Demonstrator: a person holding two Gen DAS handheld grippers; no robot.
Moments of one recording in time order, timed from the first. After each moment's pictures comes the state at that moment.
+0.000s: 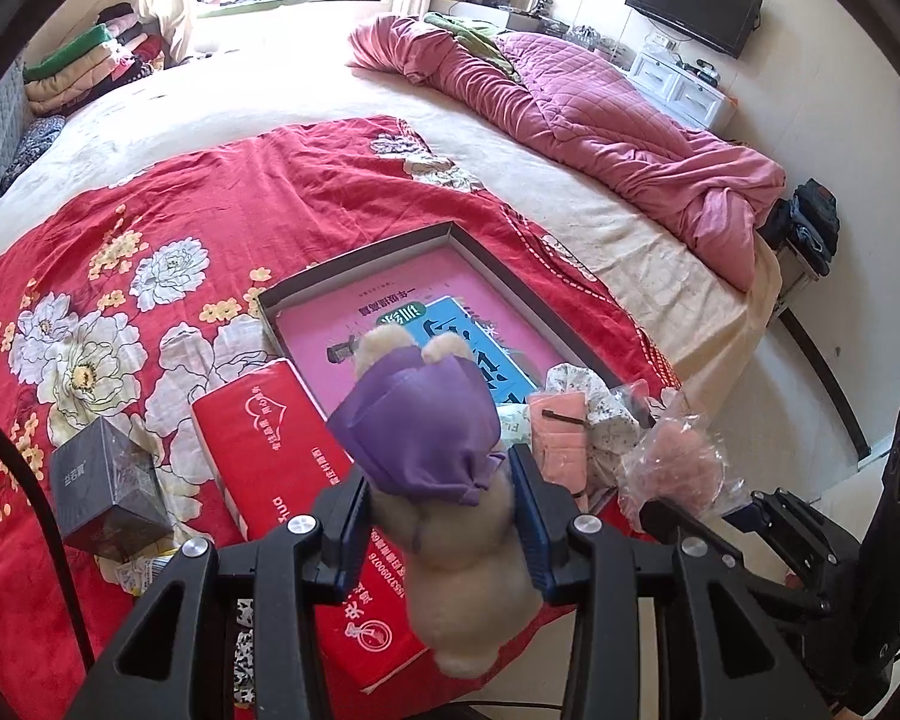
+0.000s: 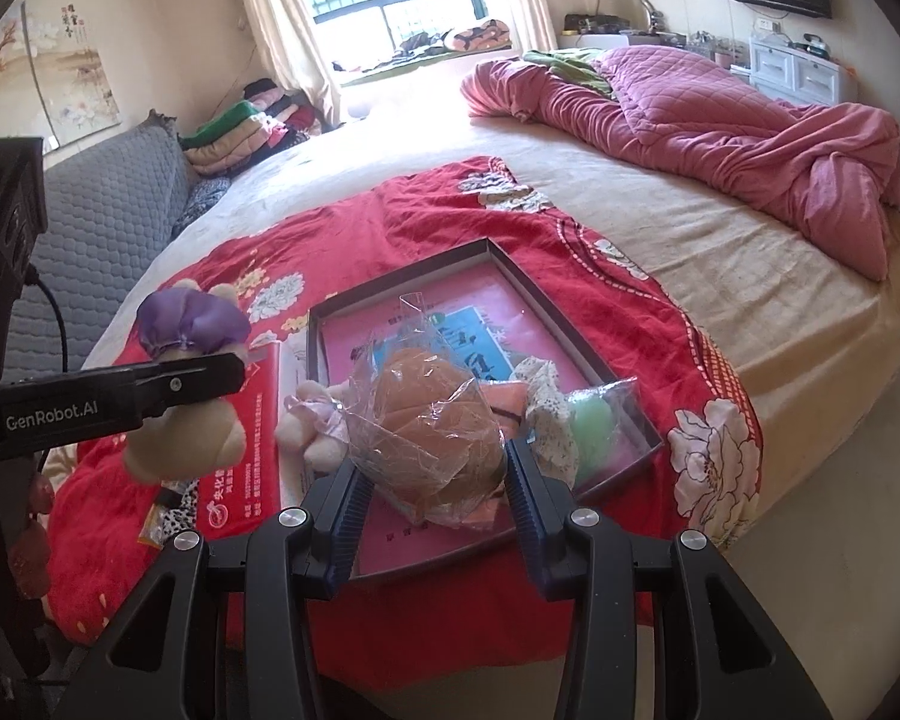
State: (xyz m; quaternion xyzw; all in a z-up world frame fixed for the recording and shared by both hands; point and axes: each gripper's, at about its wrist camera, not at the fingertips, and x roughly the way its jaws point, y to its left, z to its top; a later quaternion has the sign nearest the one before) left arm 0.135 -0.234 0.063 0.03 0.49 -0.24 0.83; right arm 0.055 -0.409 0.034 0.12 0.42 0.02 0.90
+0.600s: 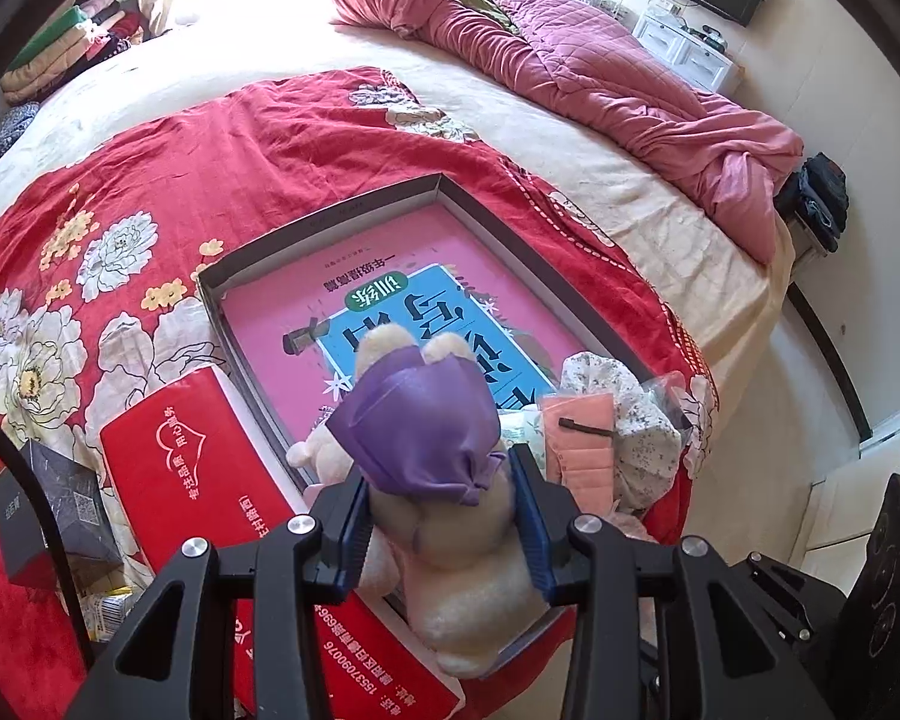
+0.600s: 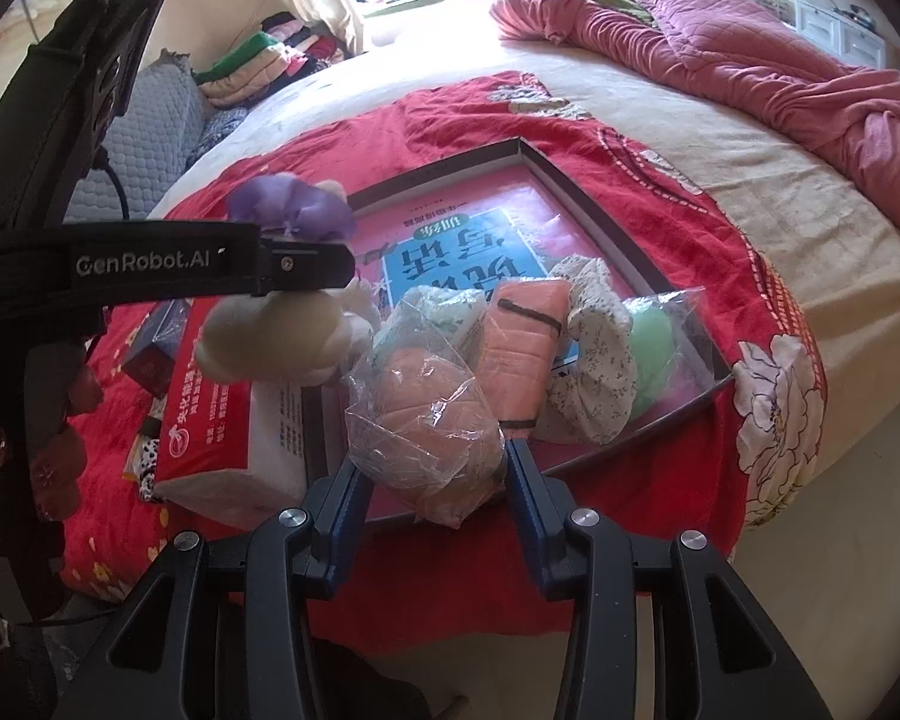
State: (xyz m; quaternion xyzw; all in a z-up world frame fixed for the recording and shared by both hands) left arm 0.171 -0.269 0.015 0.04 0.53 -0.25 0.81; right arm 0.072 -0.399 -0.023 0.11 0.49 0.07 0.86
